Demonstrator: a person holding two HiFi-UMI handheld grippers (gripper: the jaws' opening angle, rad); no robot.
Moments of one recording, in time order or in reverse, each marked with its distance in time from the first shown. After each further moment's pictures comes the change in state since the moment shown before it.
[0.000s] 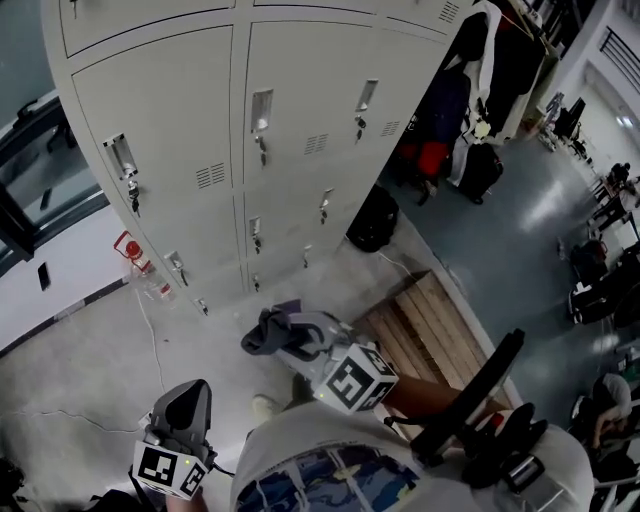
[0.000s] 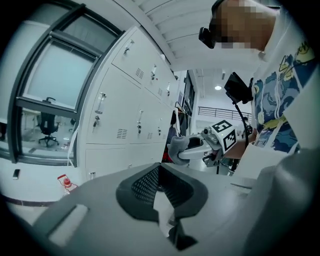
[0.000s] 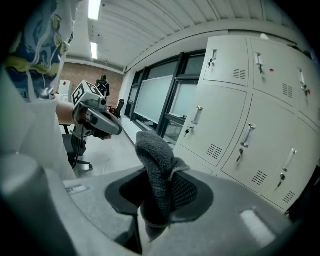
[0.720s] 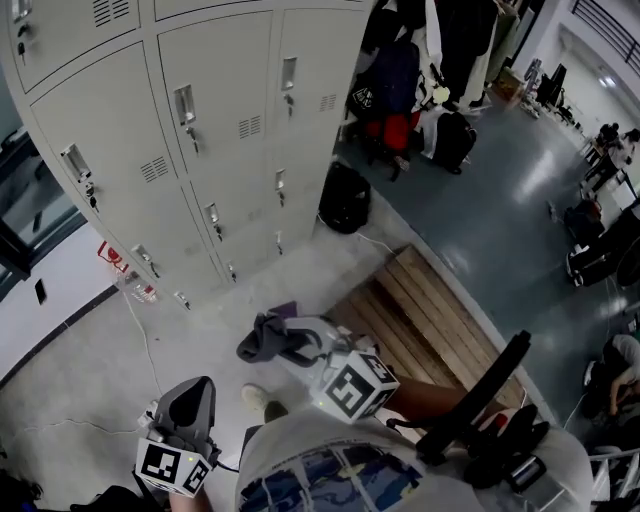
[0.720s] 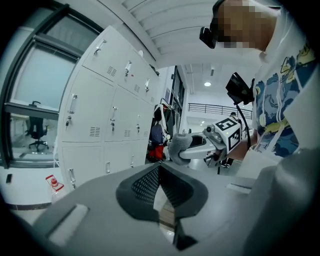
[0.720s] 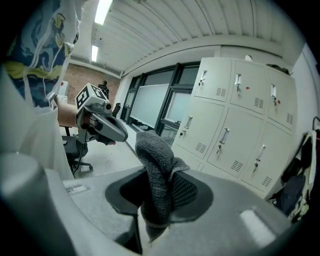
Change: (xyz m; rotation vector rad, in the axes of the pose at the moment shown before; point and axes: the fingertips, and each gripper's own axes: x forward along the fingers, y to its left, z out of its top) left arm 0.005 -0.148 -0.022 0.066 0.022 -0.086; right arm -0.141 0.050 -0.042 0.007 -0.046 -0.093
